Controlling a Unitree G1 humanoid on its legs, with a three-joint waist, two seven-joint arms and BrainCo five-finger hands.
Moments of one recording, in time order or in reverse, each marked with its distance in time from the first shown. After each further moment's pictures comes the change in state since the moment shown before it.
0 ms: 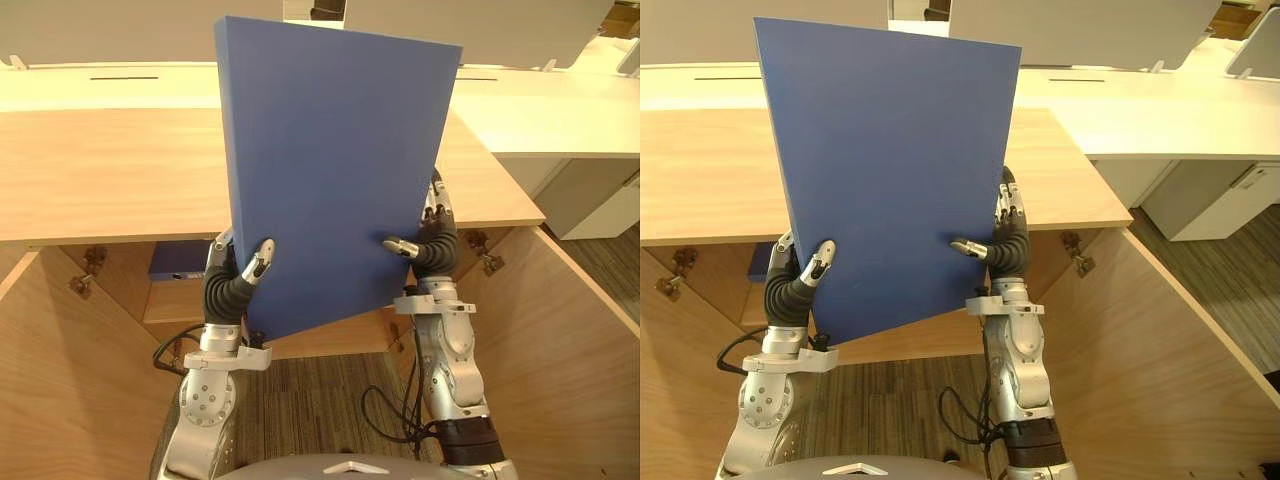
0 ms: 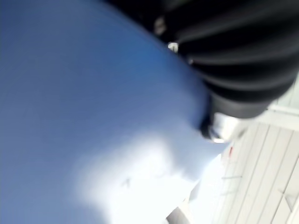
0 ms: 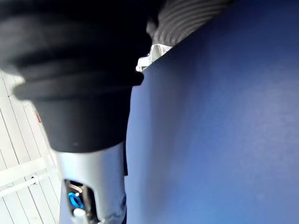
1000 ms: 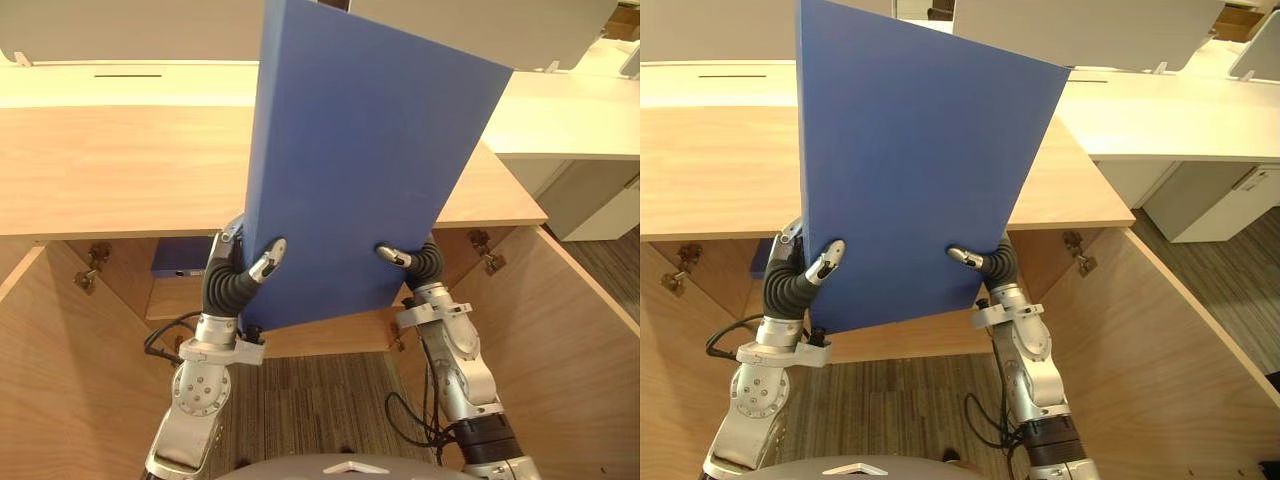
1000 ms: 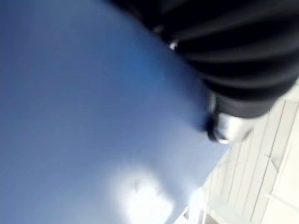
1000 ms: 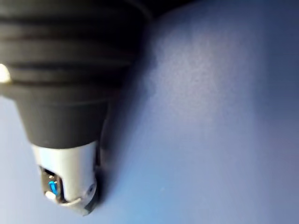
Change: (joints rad) left arm -0.069 0.074 0.039 0.005 0.095 -0.022 -0.017; right arm 0.002 -0.103 0.041 0.088 0.075 0.063 0.138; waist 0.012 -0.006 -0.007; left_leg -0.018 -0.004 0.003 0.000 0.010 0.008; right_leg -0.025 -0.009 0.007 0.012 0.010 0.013
